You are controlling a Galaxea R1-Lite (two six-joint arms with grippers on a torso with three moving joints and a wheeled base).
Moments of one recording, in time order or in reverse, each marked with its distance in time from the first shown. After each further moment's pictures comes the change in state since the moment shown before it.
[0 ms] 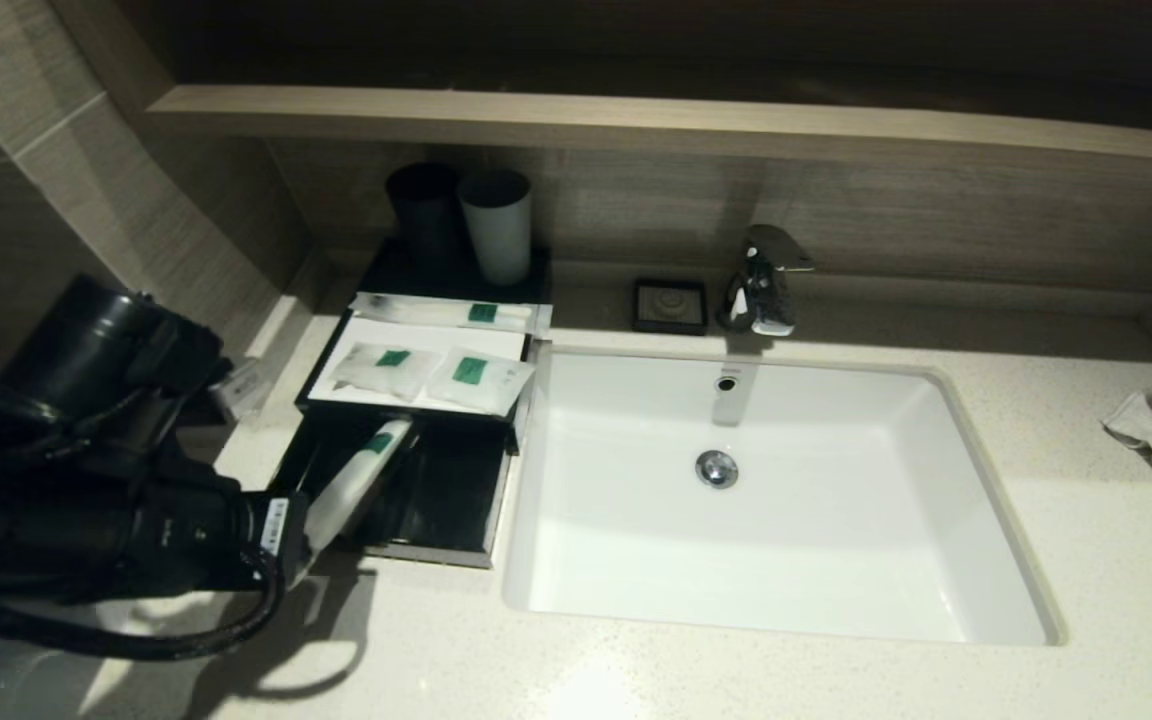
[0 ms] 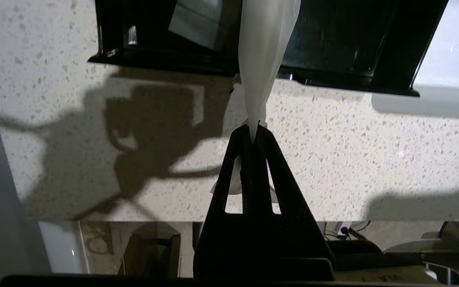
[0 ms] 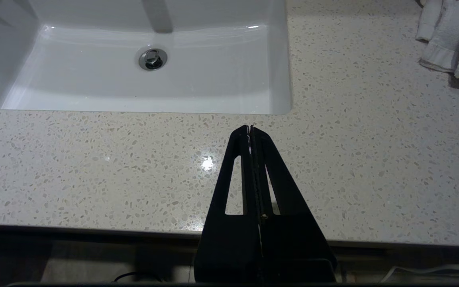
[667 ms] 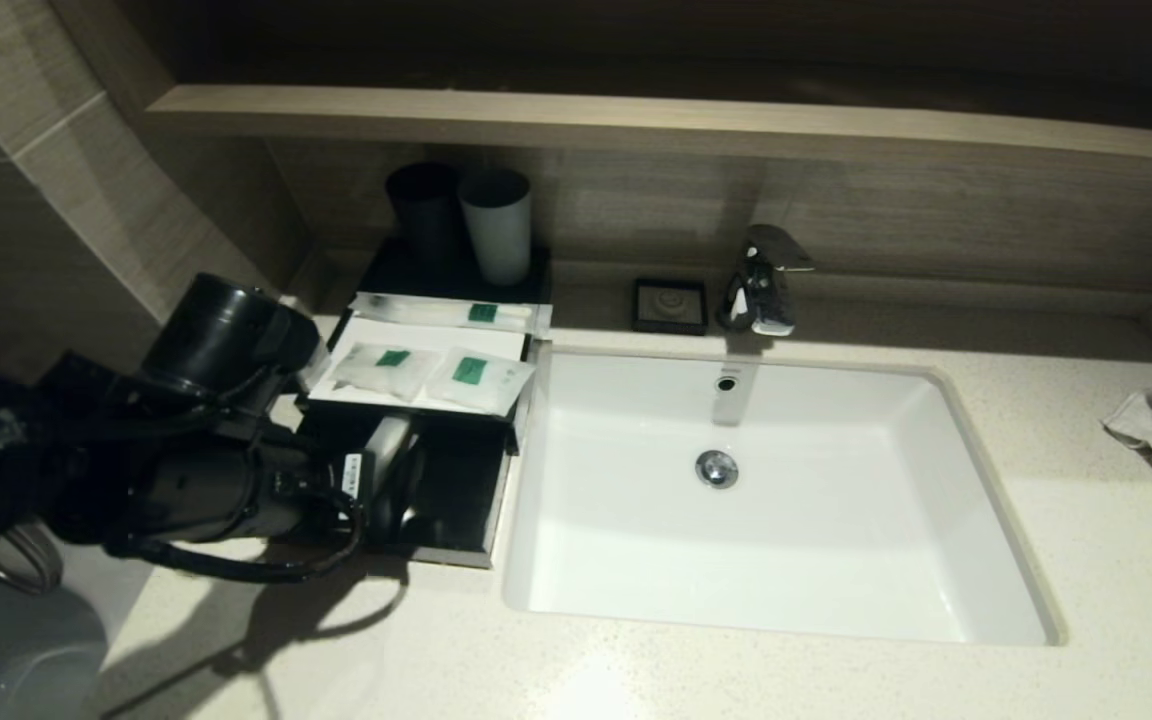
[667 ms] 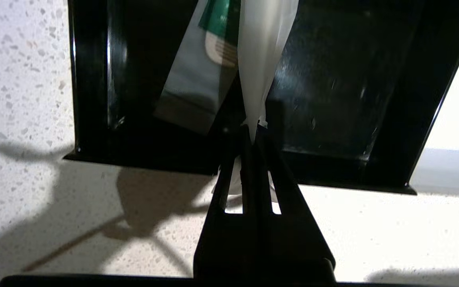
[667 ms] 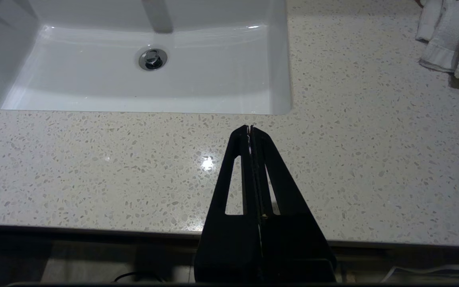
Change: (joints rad) left arm 0.002 0.152 -0.024 -0.201 0.068 0.001; right arm 0.000 0.000 0.000 0.000 0.000 0.000
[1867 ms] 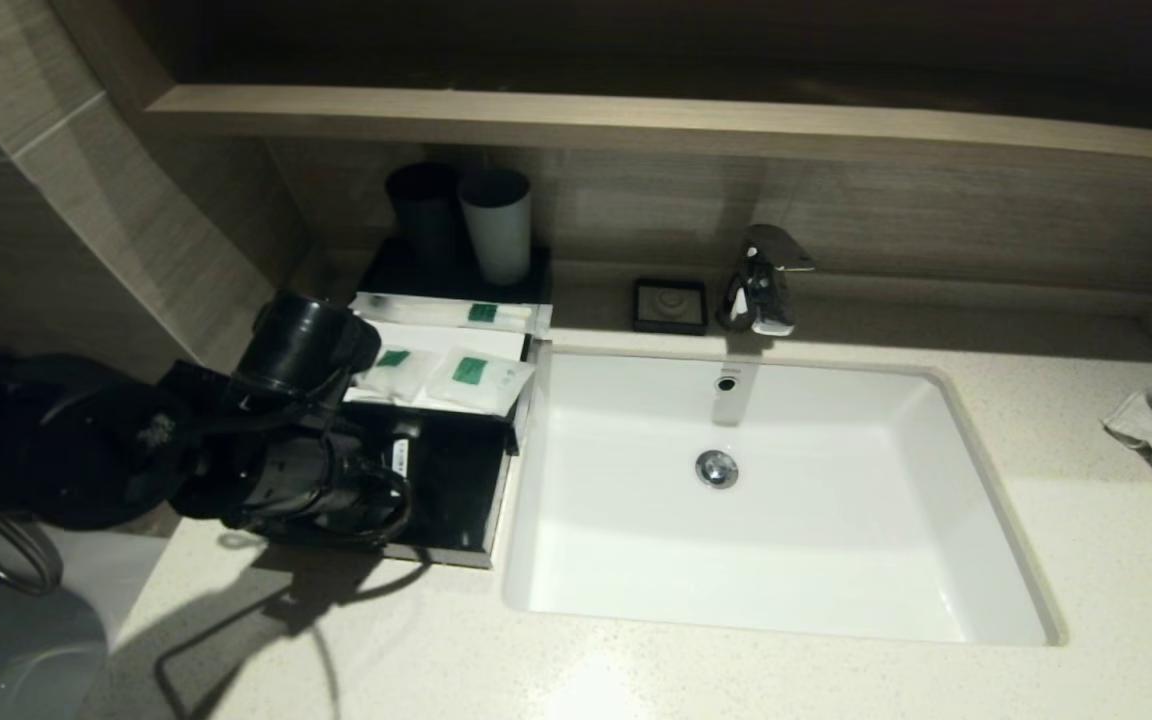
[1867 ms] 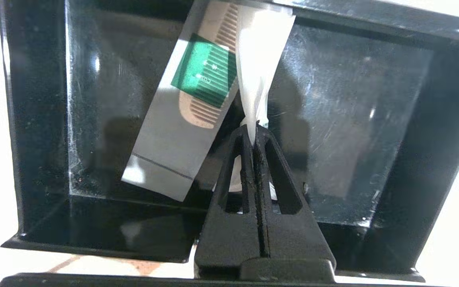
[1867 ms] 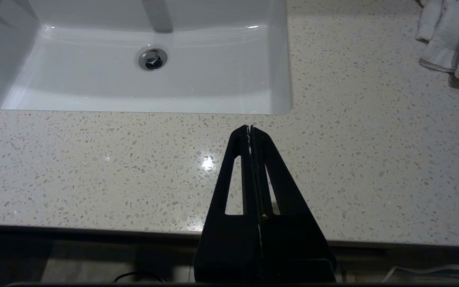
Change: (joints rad) left arm 0.002 0.140 -0.023 -0.151 0.025 0.001; right arm 0.000 0.000 0.000 0.000 0.000 0.000
